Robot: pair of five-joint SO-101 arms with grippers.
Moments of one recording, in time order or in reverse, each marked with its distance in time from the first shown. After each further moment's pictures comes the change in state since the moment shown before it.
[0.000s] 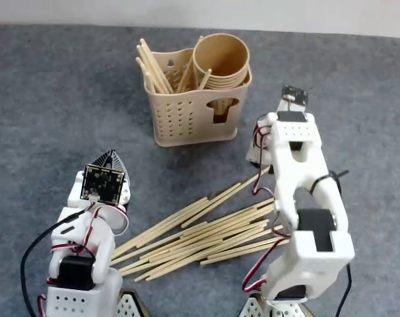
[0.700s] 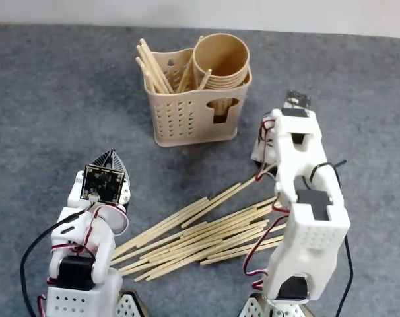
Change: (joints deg) left arm 0.0 0.0 0.0 0.0 0.0; right arm 4.0 13.3 -8.3 0.1 0.0
